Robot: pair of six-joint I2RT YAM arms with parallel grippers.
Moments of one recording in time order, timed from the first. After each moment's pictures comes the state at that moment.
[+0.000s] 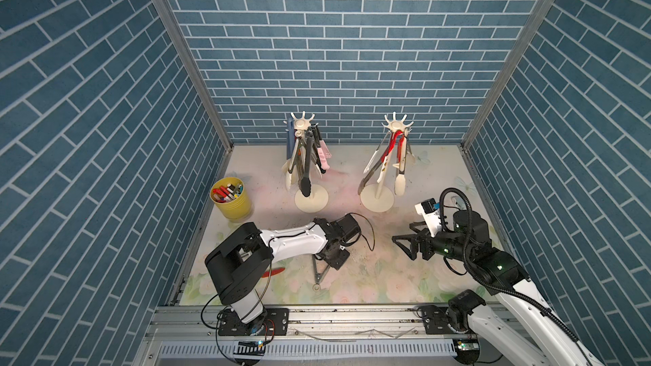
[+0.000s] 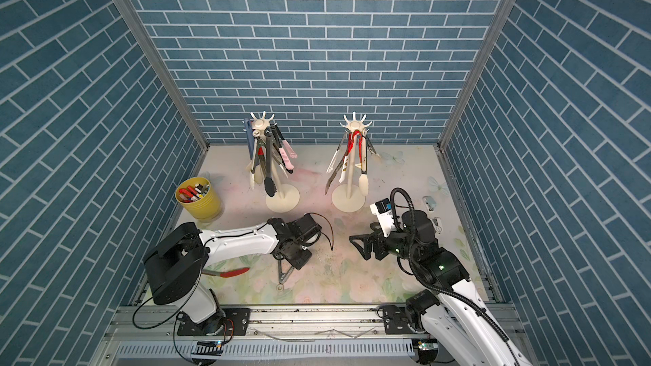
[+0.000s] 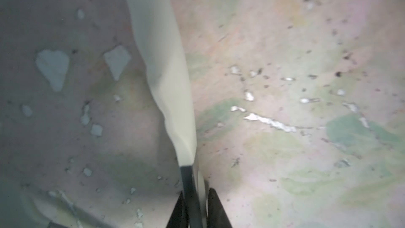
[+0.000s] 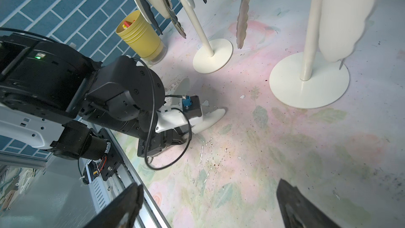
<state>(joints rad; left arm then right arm) -0.96 1.67 0.96 -0.69 -0.02 -0.18 0.50 0.62 0.65 -0.59 -0.47 0.21</state>
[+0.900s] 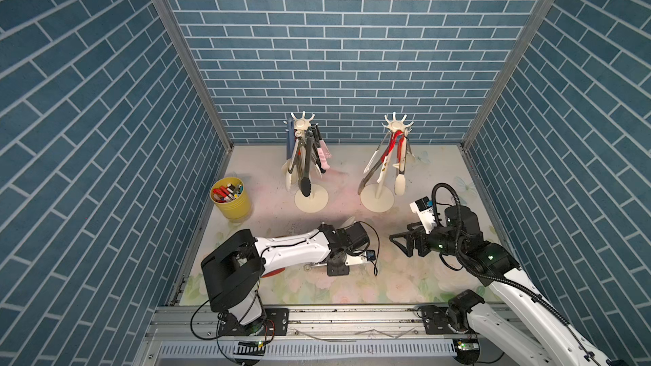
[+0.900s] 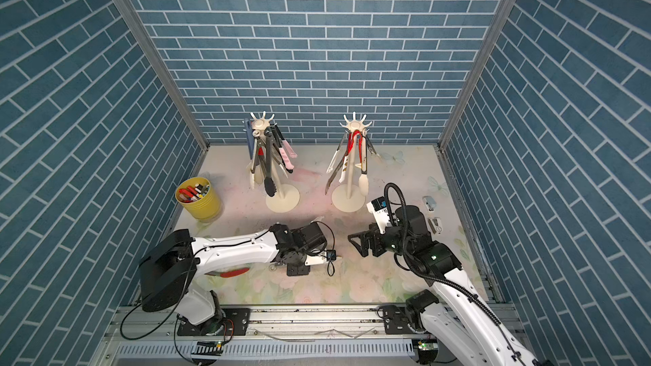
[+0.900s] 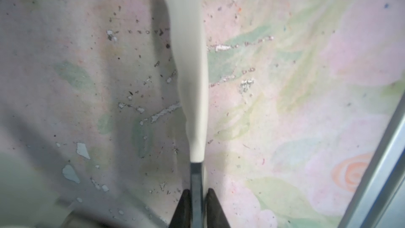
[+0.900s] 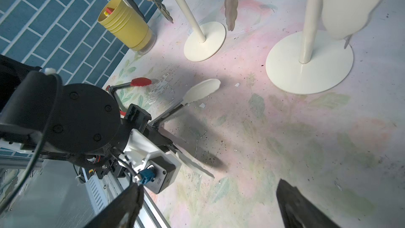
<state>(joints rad) -1.06 1.60 0.98 -0.74 -0.08 0.49 0.50 0.72 0.66 -0.59 -0.46 0.21</state>
